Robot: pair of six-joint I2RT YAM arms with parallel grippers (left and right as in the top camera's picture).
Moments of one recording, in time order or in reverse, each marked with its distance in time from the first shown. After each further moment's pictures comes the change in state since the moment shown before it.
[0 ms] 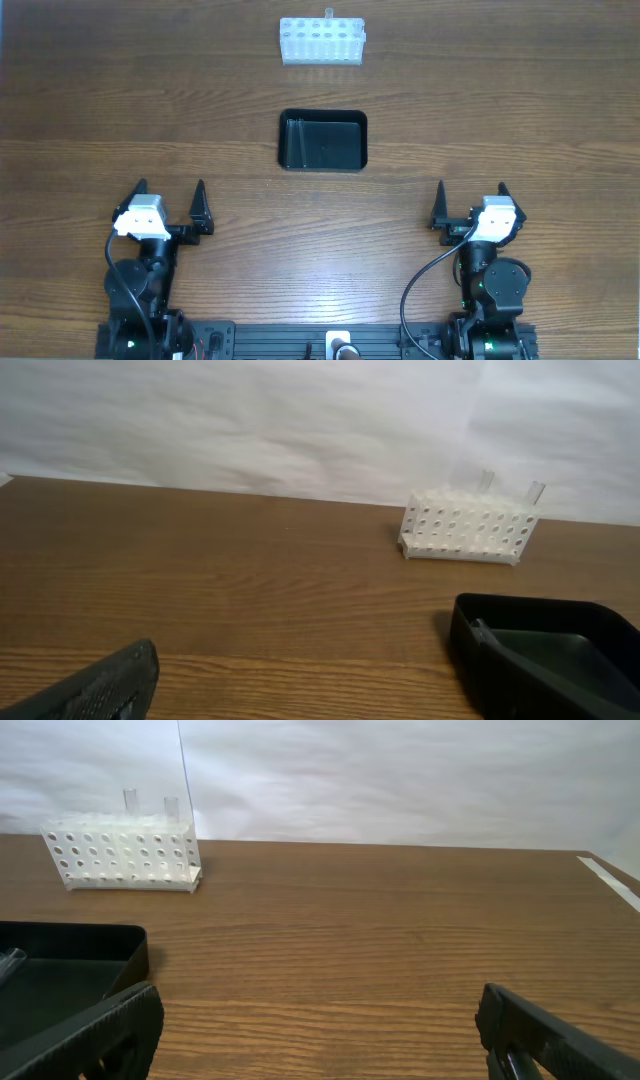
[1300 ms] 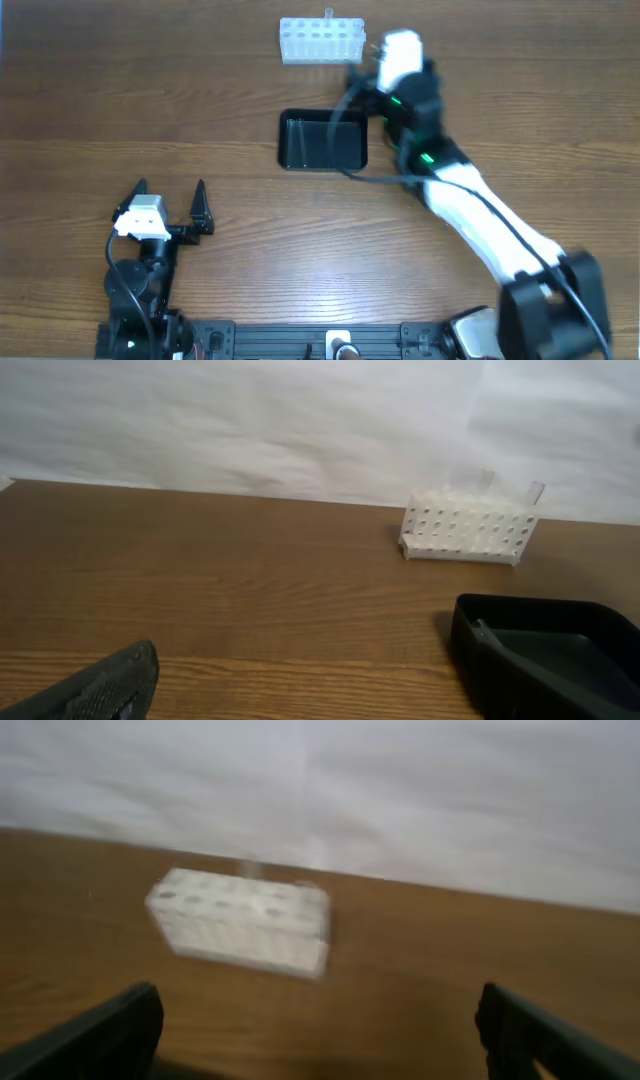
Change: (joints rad) left arm 0.000 -0.003 0.000 0.000 0.000 0.006; right arm 0.377 1.558 0.975 0.335 0.088 0.084
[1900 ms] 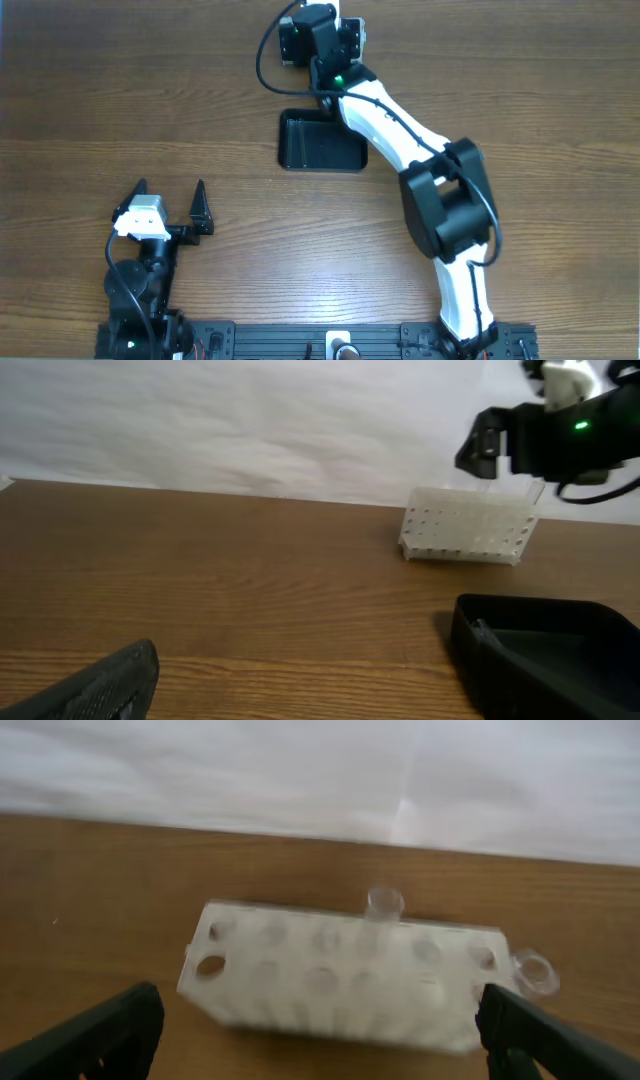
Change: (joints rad) left arm 0.000 -0.001 0.000 0.000 0.000 0.000; right arm 0.116 0.631 0.750 -0.328 0.207 0.179
